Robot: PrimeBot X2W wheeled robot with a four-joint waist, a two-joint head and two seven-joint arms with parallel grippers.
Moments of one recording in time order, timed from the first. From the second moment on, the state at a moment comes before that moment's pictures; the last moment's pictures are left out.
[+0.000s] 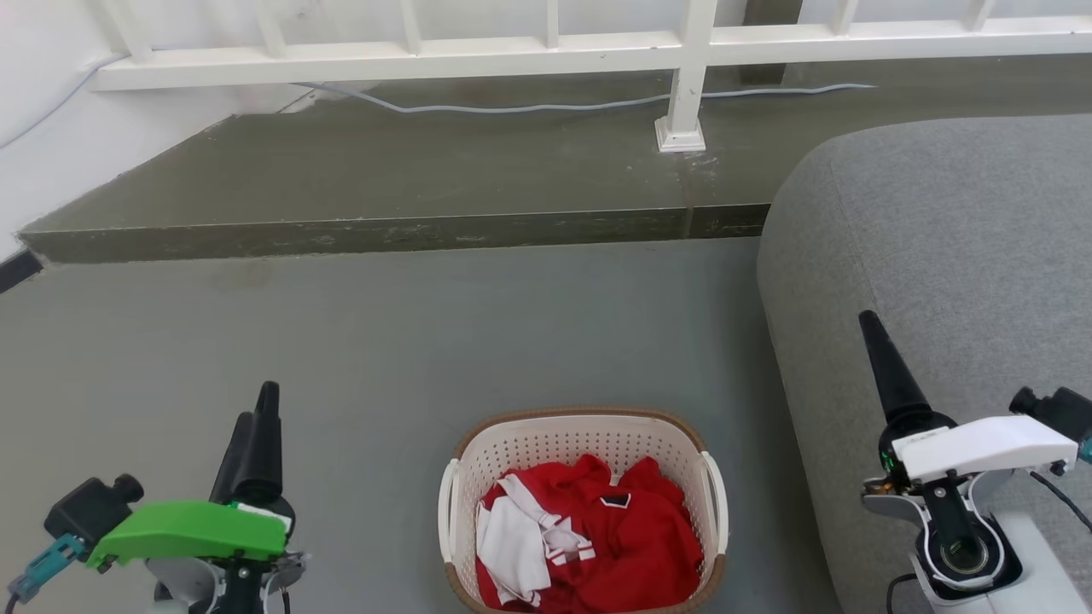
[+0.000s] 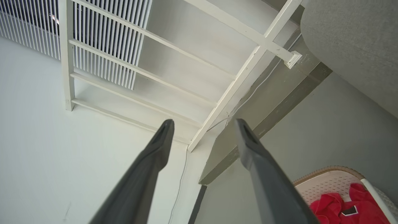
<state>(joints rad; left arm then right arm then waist) -0.03 0.04 -0.05 0.19 -1.13 -0.12 -0.08 -0.05 -0.13 0.14 0.20 1.25 0.12 -0.07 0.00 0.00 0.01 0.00</state>
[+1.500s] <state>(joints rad) -0.08 0.04 -0.20 0.16 -0.45 -0.07 -0.22 -0.10 -0.16 0.23 0.21 0.54 0.09 -0.21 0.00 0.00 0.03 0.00</state>
